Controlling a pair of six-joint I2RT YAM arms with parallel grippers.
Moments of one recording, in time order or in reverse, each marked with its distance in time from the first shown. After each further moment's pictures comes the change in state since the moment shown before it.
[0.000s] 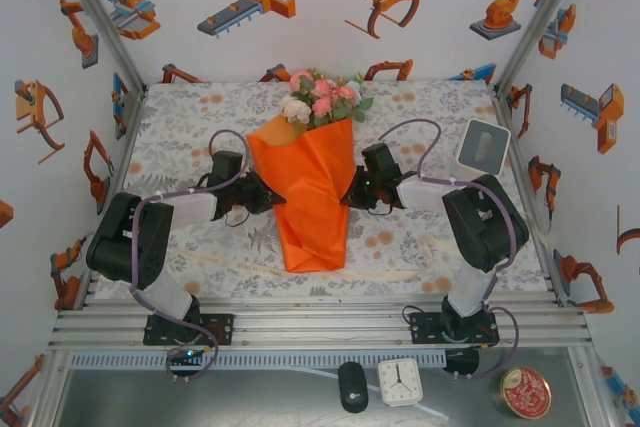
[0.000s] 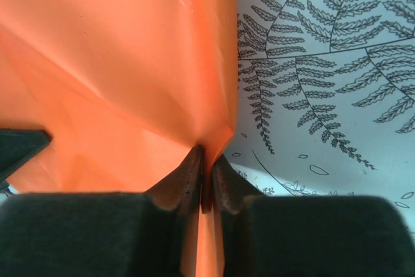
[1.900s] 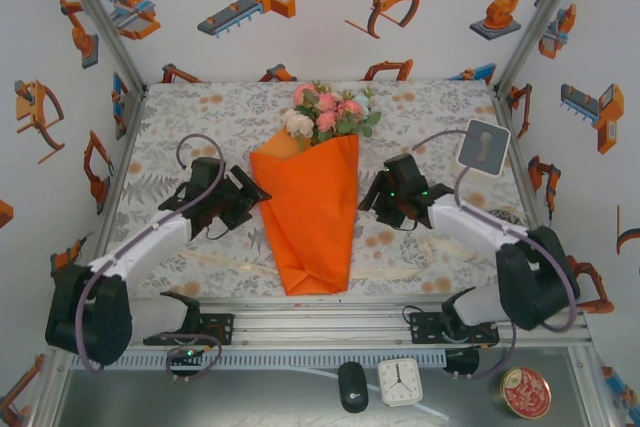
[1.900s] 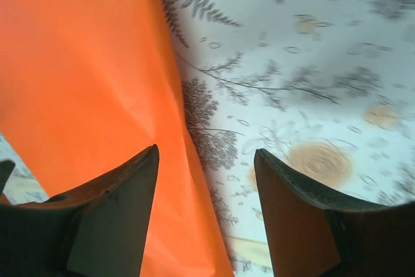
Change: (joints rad) left arm 0.007 -0.463 -0.027 -0.472 -0.316 -0.002; right arm -0.041 -0.444 -0.161 -0.330 0.186 0.115
